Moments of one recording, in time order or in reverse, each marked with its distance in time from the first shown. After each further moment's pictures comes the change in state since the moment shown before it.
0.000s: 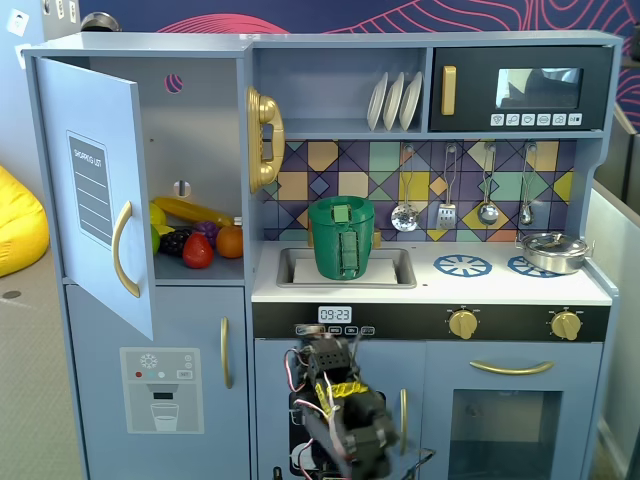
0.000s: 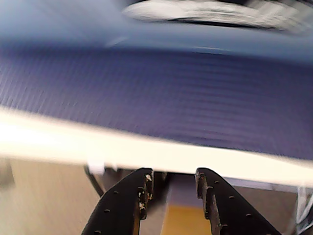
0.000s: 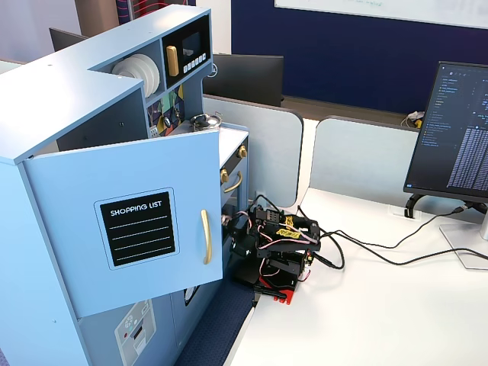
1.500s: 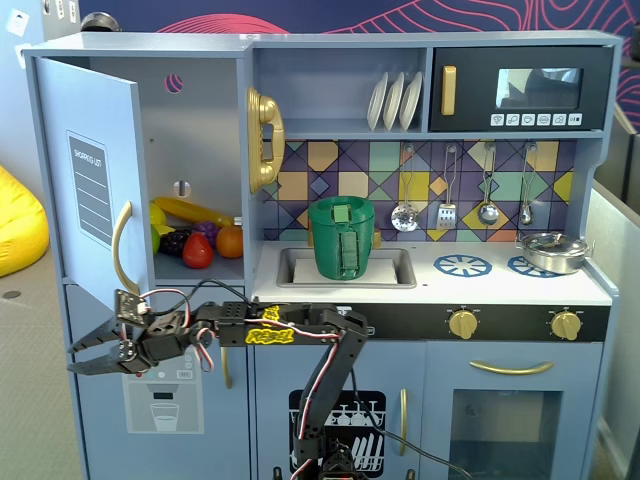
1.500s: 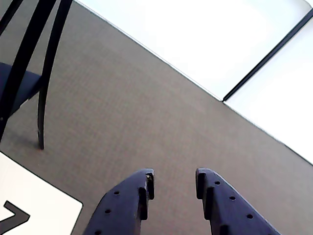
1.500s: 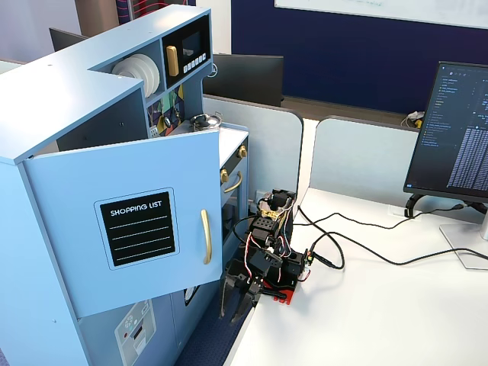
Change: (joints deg) arm -64.4 -64.7 -55.5 -63.5 -45.4
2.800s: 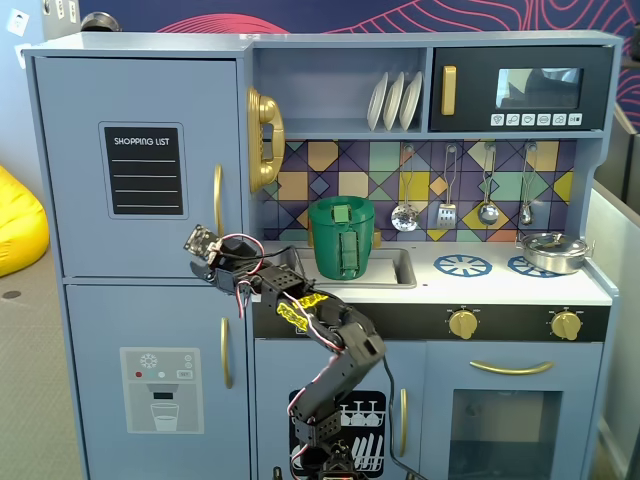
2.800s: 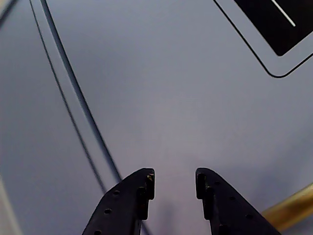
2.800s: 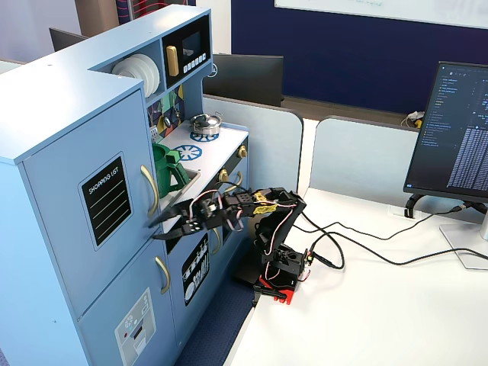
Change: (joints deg) arm 44.9 15.6 6.0 1.5 -4.7
